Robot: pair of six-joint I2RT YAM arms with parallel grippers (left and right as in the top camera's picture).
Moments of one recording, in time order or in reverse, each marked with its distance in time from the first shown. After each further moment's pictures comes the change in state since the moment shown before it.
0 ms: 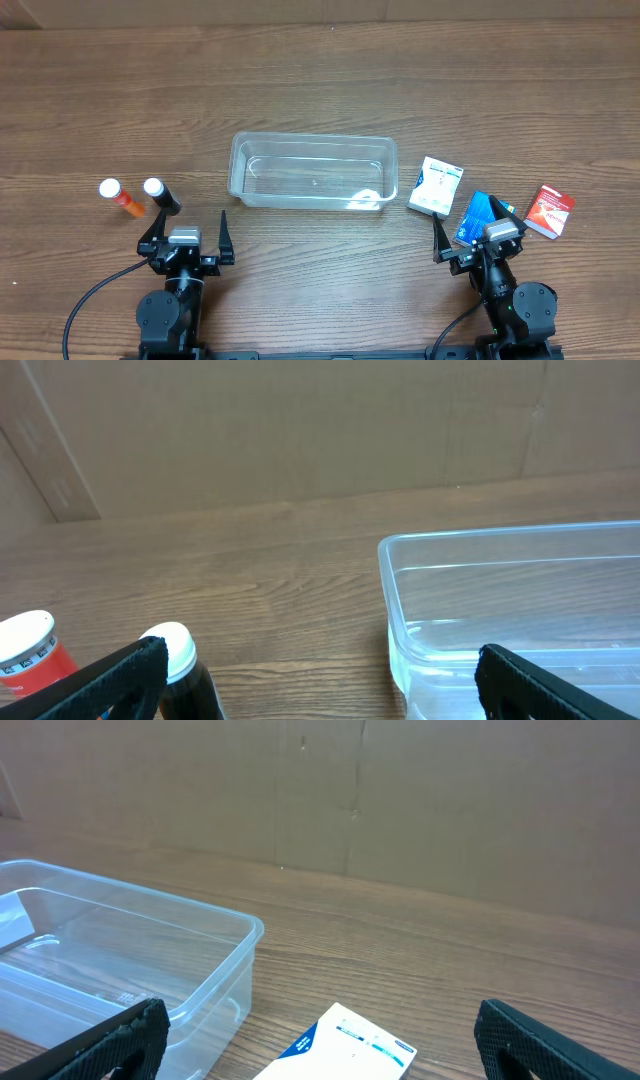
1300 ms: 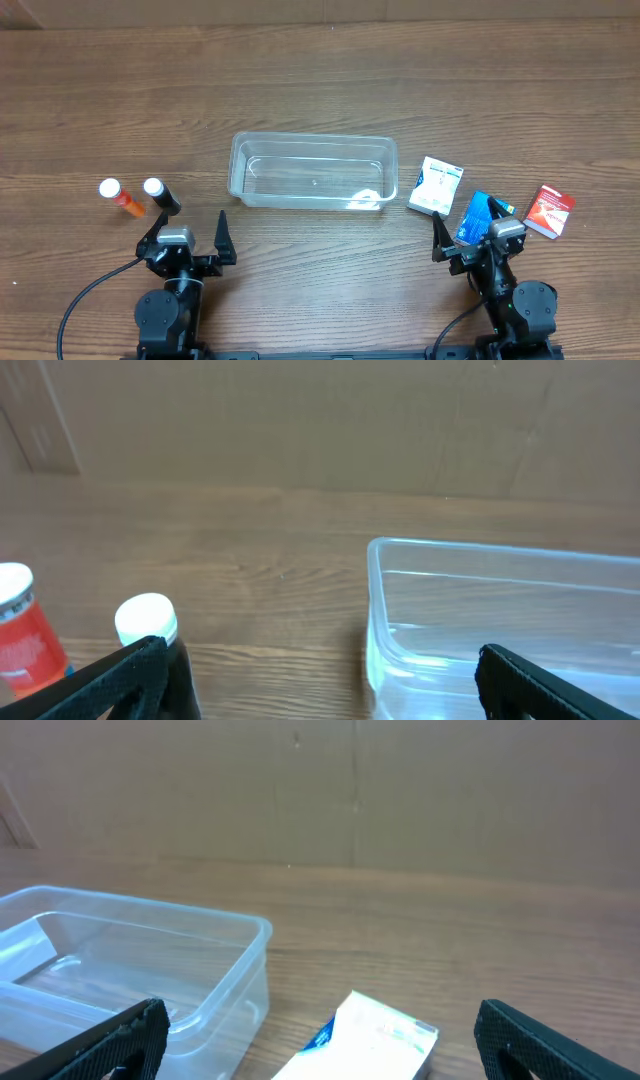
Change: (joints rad) left arm 0.000 0.000 0.051 -0.109 0.000 -0.184; right arm 0.000 0.036 0.027 -0.029 0.005 0.140
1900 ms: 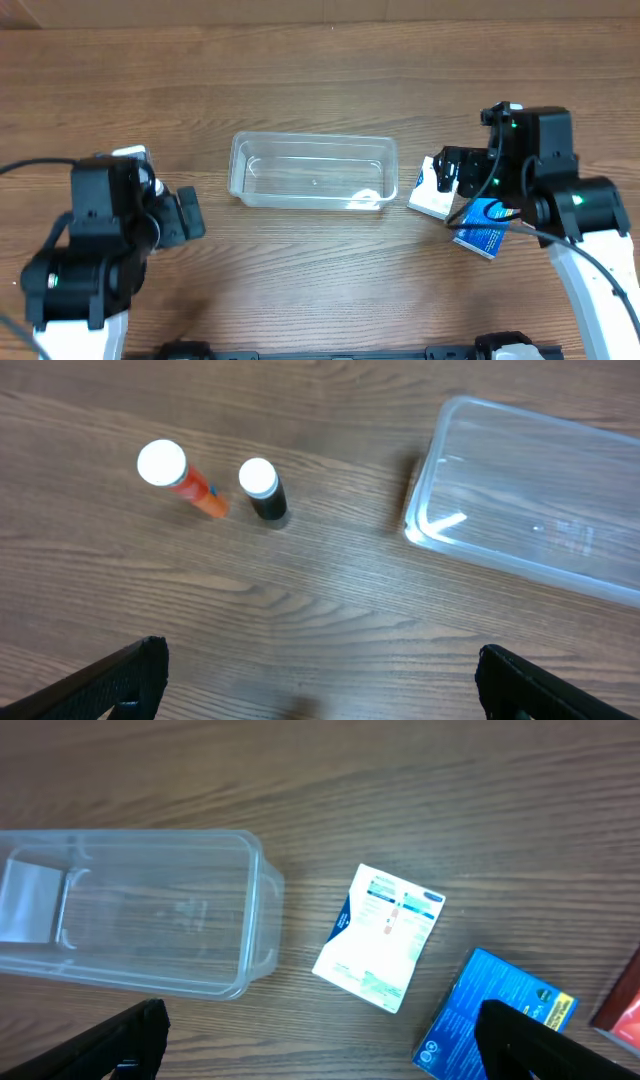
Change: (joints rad) left arm 0.012 0.992 1.235 -1.107 -0.103 -0.115; right arm 0.000 1.147 1.143 -0.873 0.003 0.141
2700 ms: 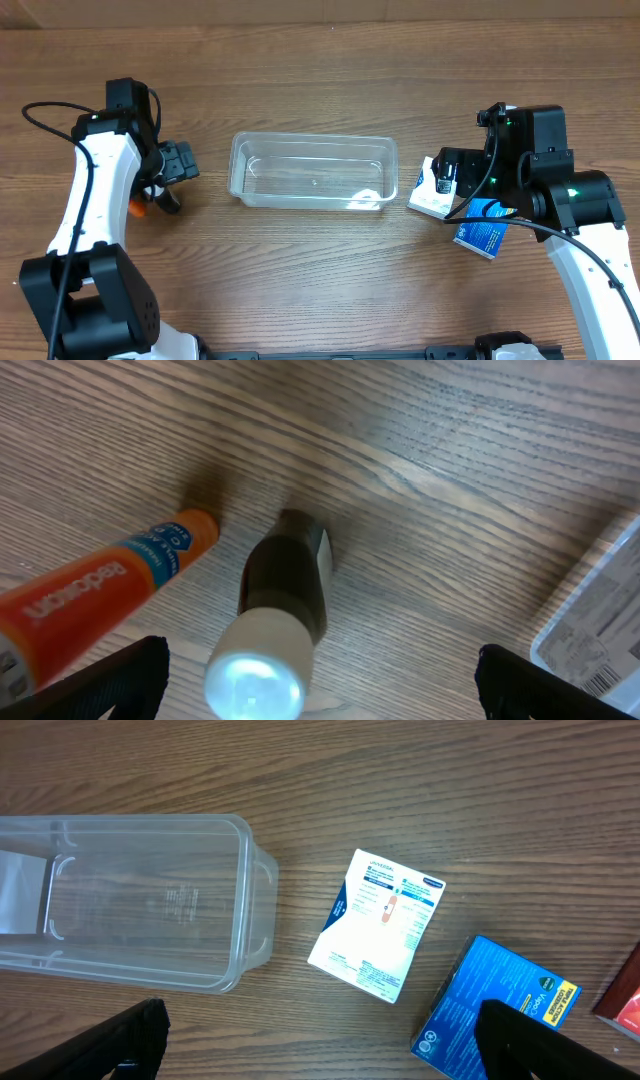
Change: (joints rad) left arm 0.172 0.720 0.055 0.239 0.006 -0.013; right arm 0.000 0.021 0.002 -0.019 0.000 0.000
